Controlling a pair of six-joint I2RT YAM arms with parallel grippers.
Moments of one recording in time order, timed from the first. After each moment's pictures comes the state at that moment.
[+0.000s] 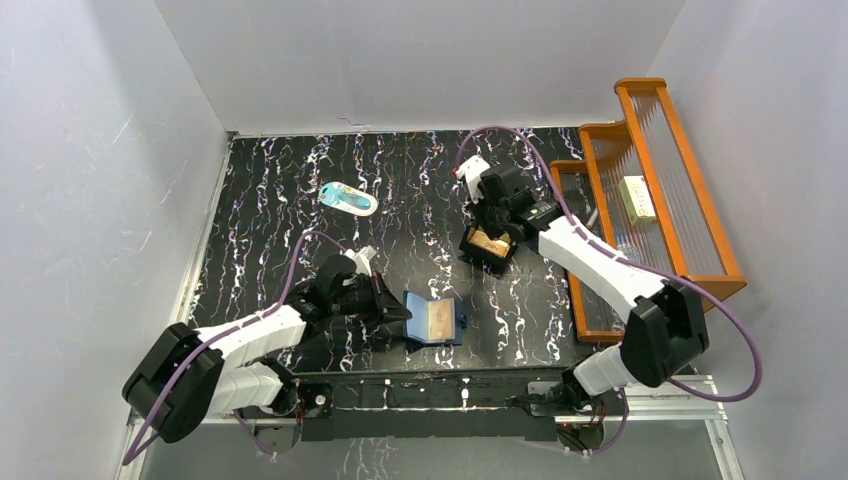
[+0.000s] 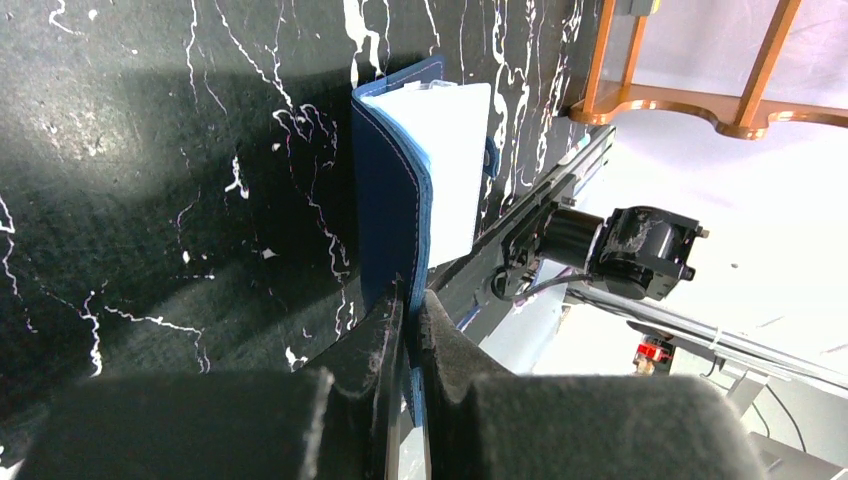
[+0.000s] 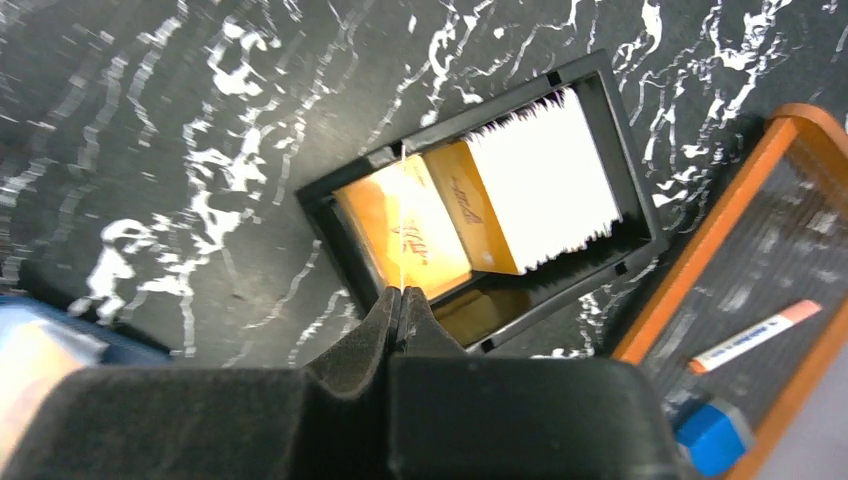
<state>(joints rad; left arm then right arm) -0.65 1.15 0.37 0.14 0.47 -1.02 0.60 1.46 1.16 -0.50 0.16 -0.24</state>
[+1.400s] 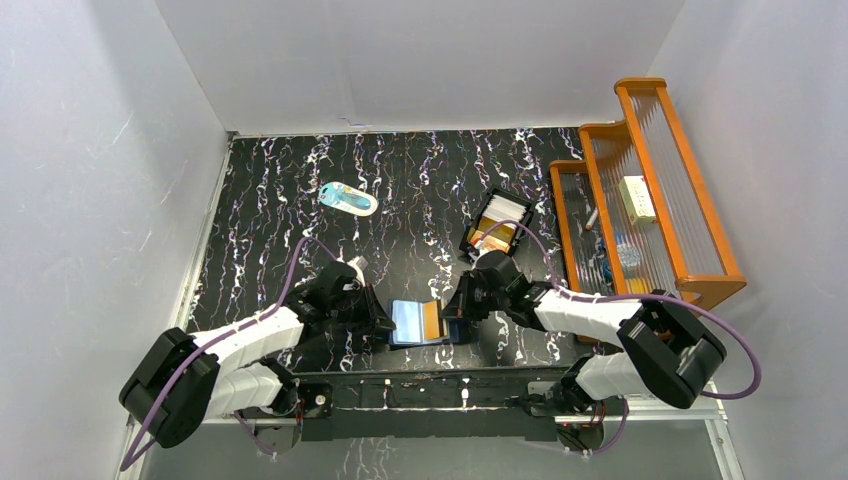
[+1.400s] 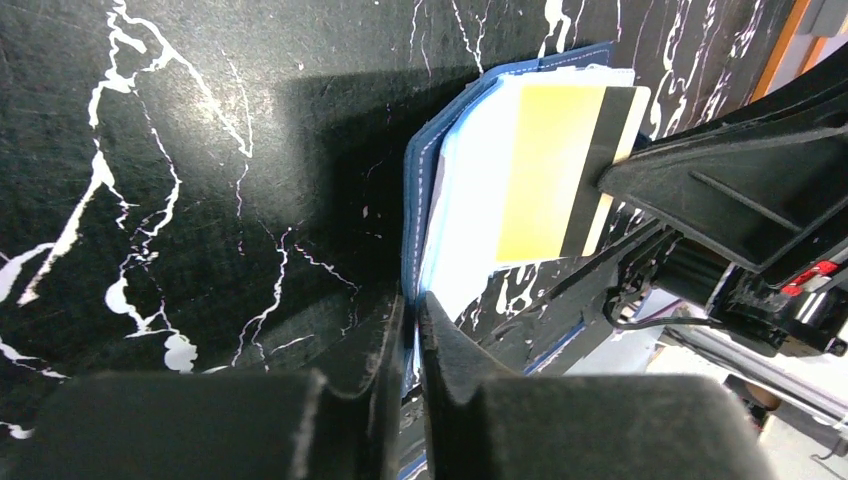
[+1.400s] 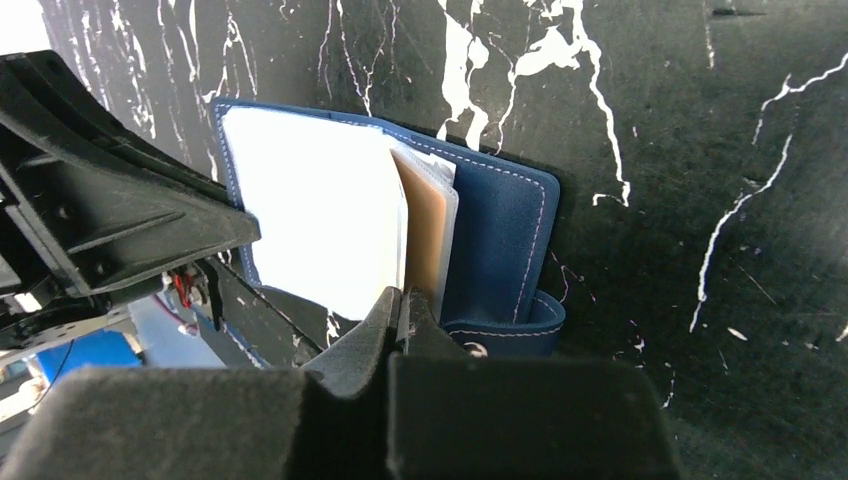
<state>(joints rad) -0.65 1.13 0.37 -0.09 0.32 -0.92 0.81 1.32 0.49 0.07 -0.25 0.87</state>
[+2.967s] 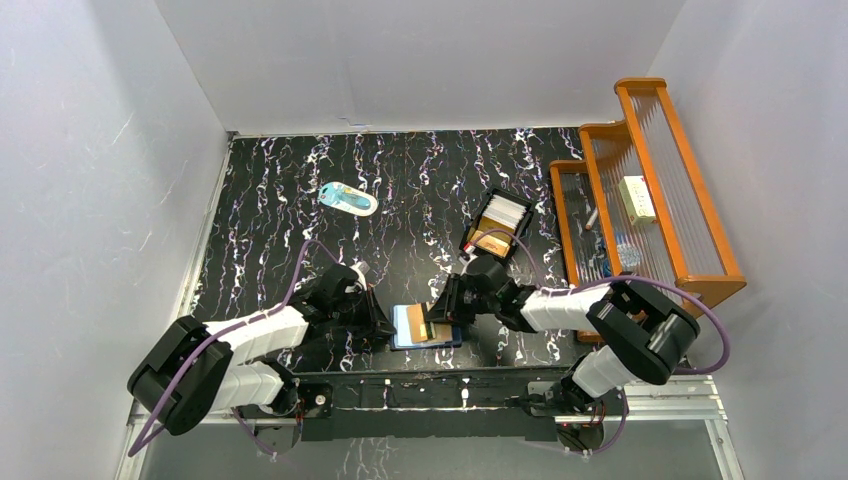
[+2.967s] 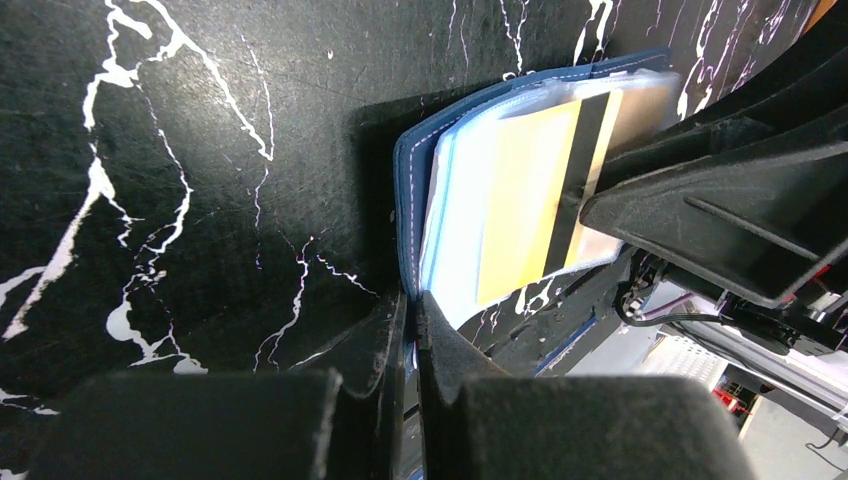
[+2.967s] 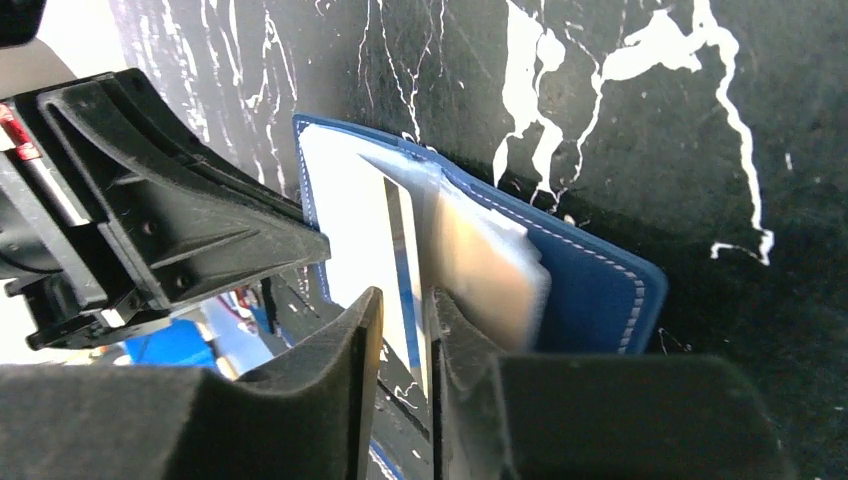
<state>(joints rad) -0.65 1.21 0.33 -0.01 0.36 -0.92 0.84 1.47 0.44 0.37 -0.33 1.04</state>
